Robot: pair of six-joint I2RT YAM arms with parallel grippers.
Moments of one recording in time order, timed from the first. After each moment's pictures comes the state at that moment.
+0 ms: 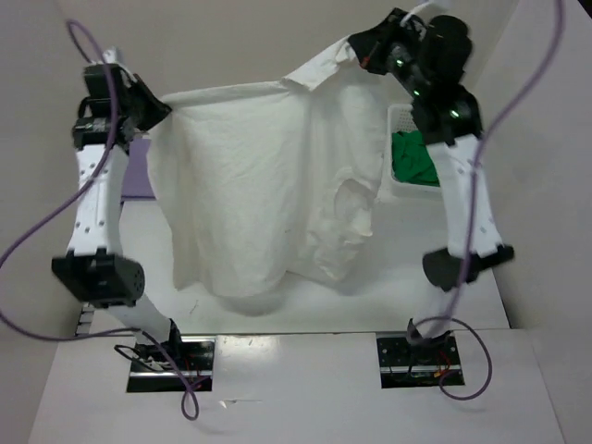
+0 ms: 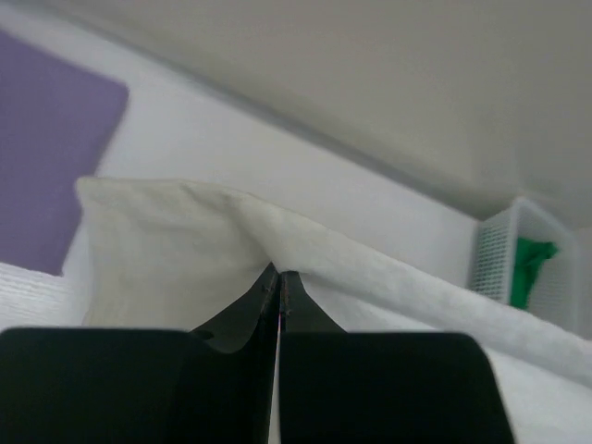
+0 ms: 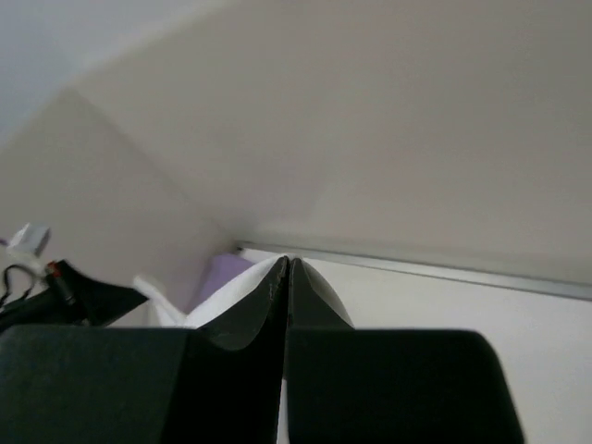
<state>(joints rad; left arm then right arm) 0.11 1.62 1.96 -0.70 0.15 -0.54 0.32 1.74 2.44 -0.55 -0.13 0.49</state>
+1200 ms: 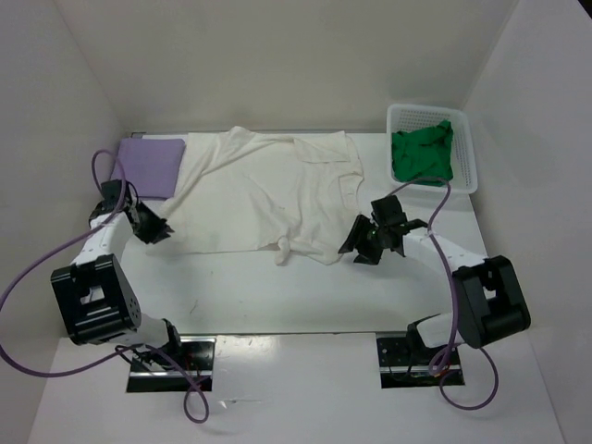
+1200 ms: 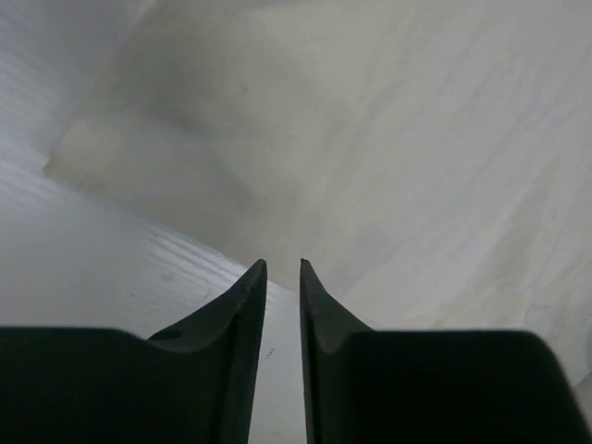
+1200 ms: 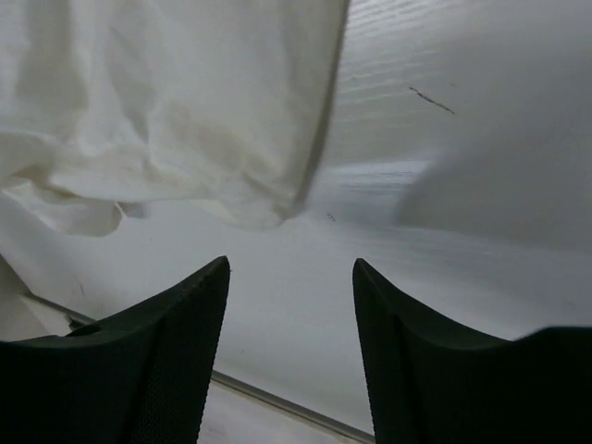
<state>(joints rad) 0.35 1.44 0.95 -0.54 0.21 -0.59 0.30 1.38 0.73 -0.37 -0.26 0.75</state>
